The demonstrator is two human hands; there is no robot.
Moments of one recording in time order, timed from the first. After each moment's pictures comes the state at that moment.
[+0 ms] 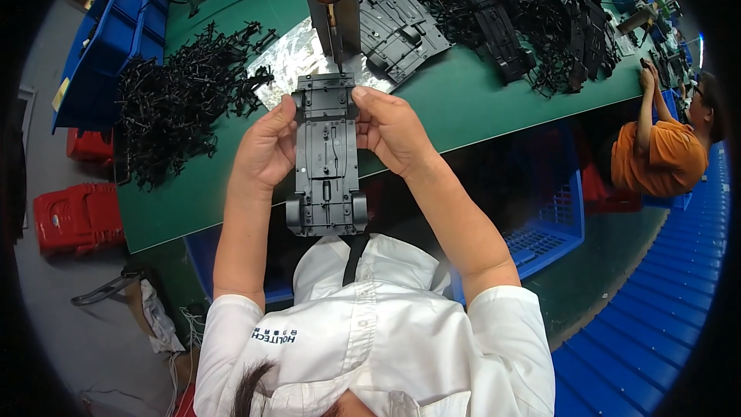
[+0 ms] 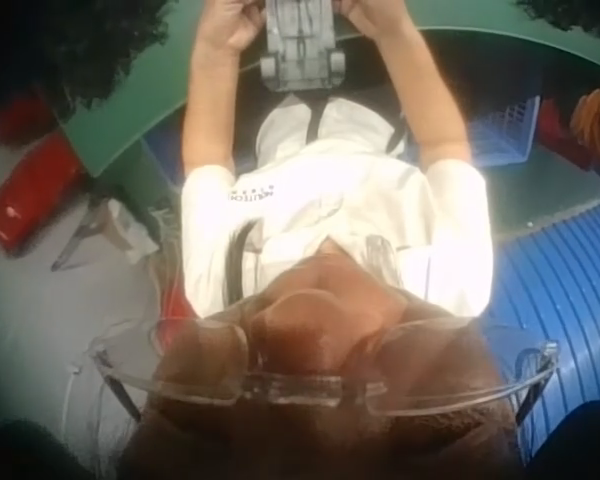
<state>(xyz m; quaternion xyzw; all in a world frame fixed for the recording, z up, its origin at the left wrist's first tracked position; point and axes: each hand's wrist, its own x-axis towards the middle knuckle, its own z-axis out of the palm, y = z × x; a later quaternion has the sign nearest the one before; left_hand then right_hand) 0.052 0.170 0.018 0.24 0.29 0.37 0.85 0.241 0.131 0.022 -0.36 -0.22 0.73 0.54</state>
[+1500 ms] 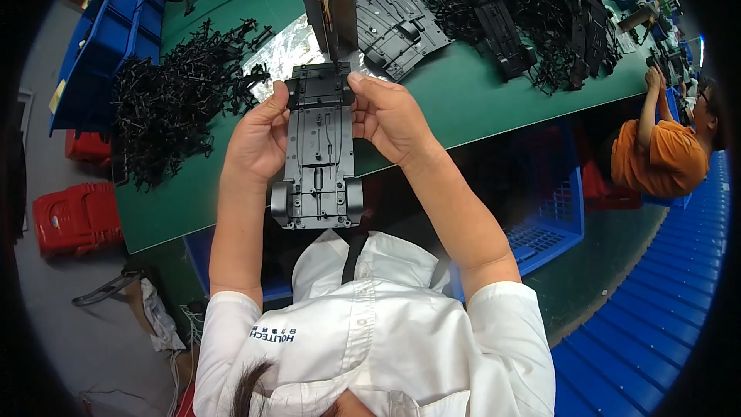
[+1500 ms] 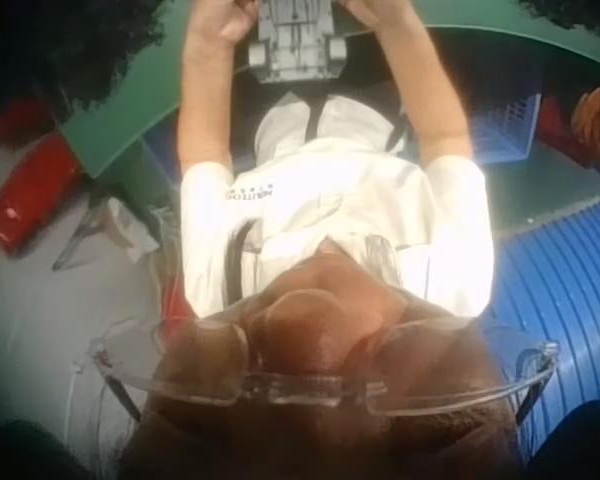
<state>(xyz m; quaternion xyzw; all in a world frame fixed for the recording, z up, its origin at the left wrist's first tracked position) 0.057 0.178 0.034 0.23 0.31 0.38 0.84 0.244 0.142 0.028 -0.34 -0.19 0.74 0.55</state>
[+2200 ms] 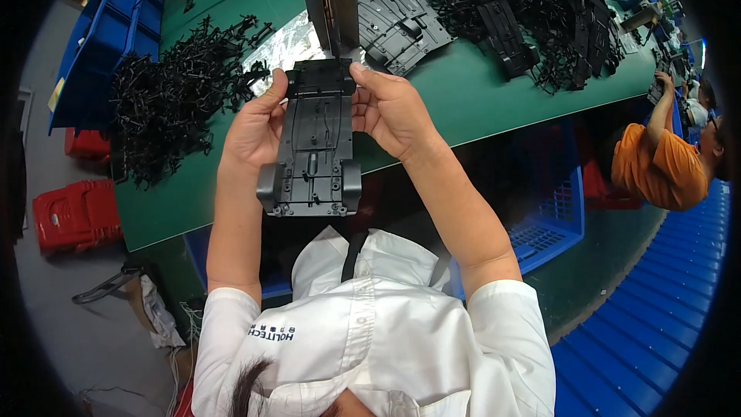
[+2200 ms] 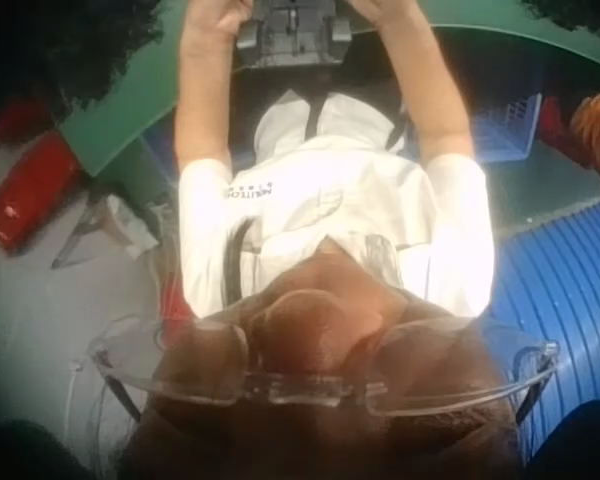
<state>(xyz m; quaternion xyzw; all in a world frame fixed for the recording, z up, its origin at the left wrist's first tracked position) 0.059 0.186 0.040 0.16 0.31 0.36 0.86 0.242 0.145 0.044 -0.33 -0.15 0.74 0.56</state>
